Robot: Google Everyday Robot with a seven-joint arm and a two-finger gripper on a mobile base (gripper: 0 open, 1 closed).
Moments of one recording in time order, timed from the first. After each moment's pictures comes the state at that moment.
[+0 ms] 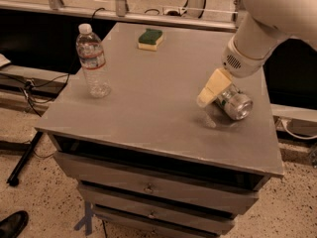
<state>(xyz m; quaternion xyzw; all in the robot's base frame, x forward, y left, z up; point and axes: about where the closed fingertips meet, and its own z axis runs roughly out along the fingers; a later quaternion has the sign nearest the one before) 0.569 -0.196 0.871 -0.32 0.93 -0.01 0.16</state>
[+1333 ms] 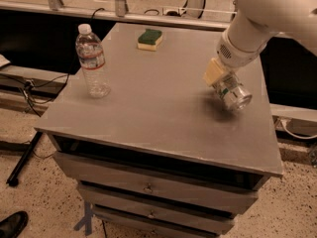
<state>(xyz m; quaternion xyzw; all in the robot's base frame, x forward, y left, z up) 0.605 -0.189 0.884 -0.24 0.95 -0.03 0.21</state>
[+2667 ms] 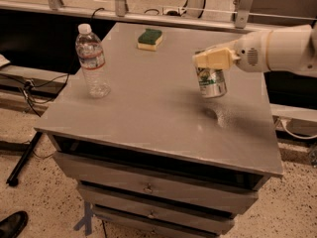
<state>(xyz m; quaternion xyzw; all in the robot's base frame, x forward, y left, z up) 0.609 -0.150 0.941 -0.29 0.79 0.25 0.48</state>
